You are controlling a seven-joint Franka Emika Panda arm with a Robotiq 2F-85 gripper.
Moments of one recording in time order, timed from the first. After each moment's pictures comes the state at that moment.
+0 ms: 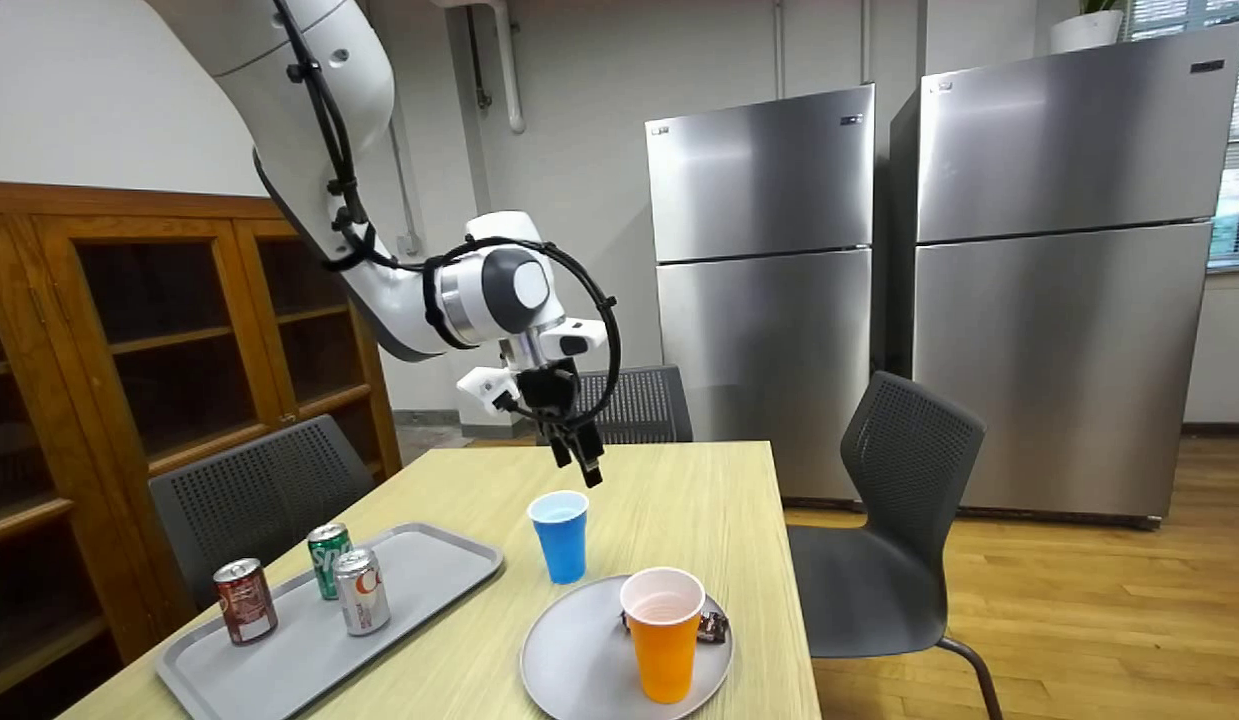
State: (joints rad) arm 0.17 0.30 -0.24 -2.18 -0.14 2.59 0.73
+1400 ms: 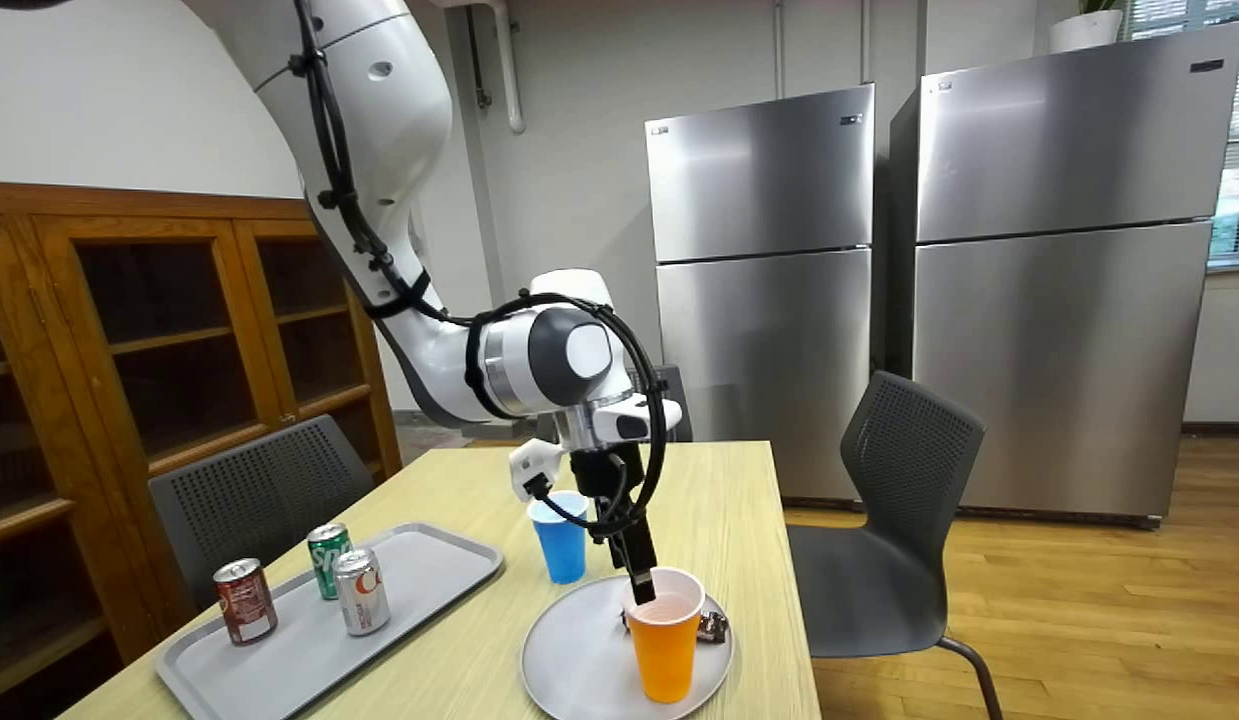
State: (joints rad) arm 0.04 0.31 -0.32 -2.36 -0.17 2.62 0.80
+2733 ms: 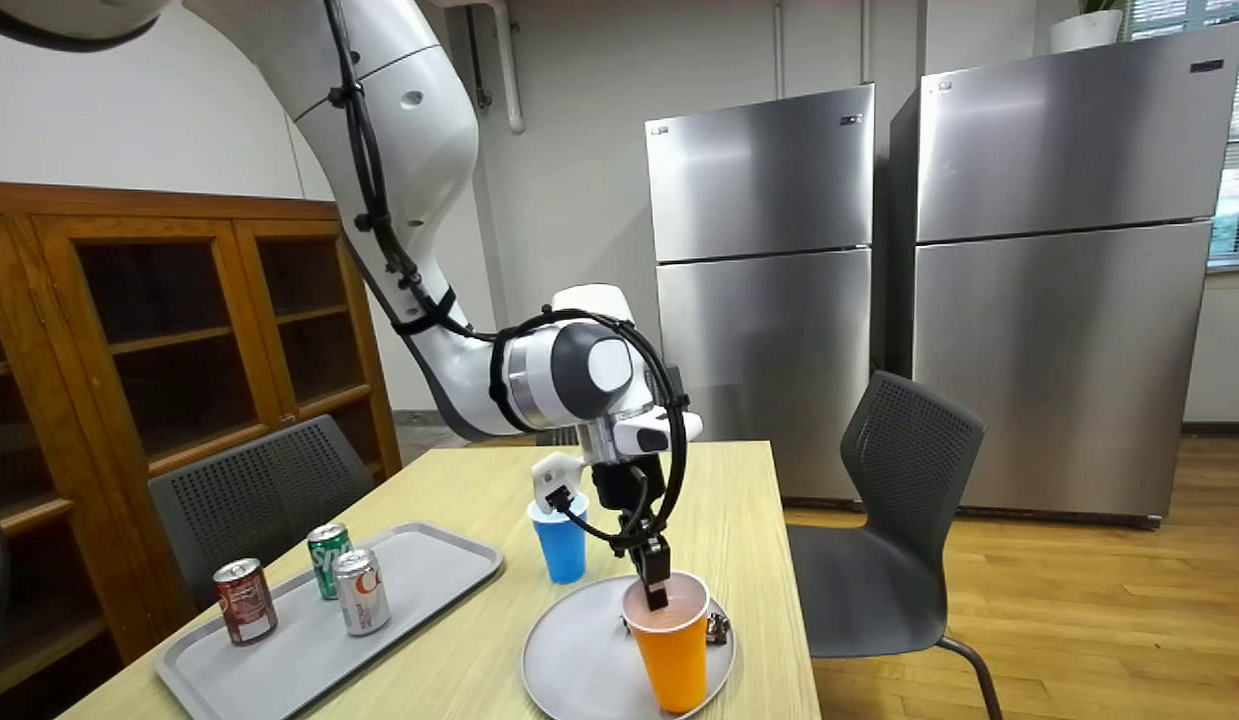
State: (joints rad) arm 0.03 0.38 -0.34 -2.31 -0.16 2.62 0.81
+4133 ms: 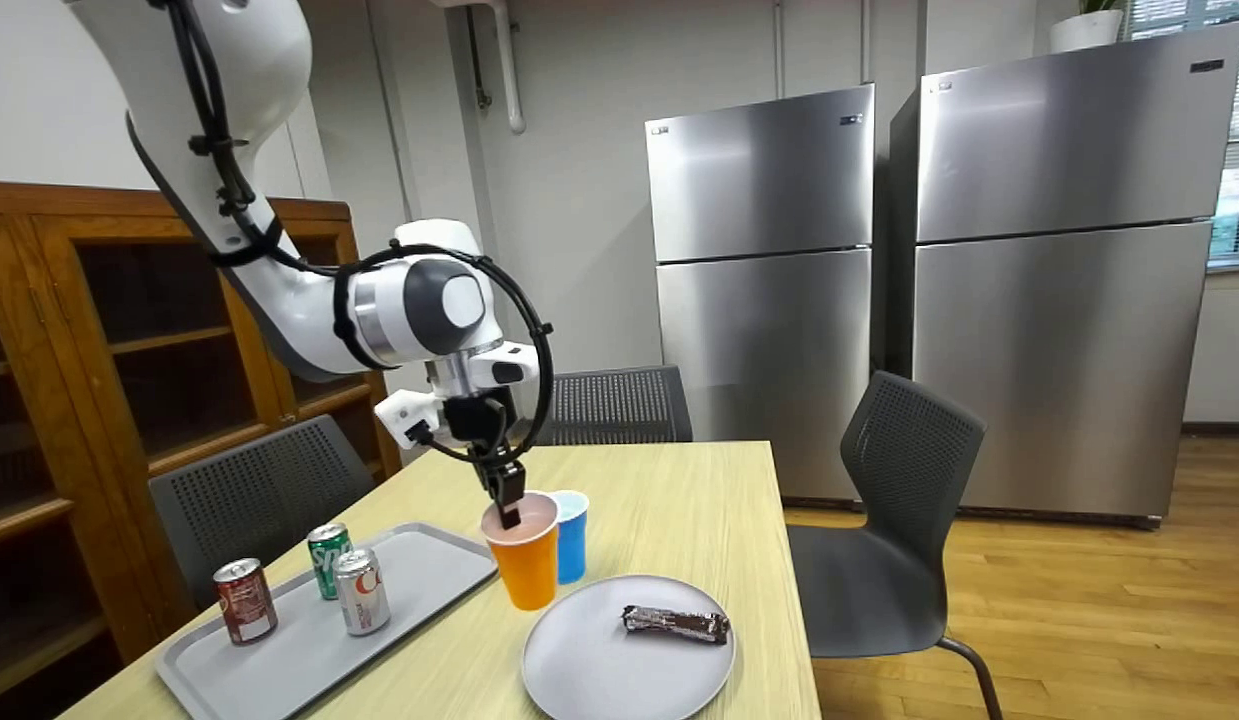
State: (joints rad) arm 0.09 0.09 -0.08 -2.47 -0.16 2.62 0.77
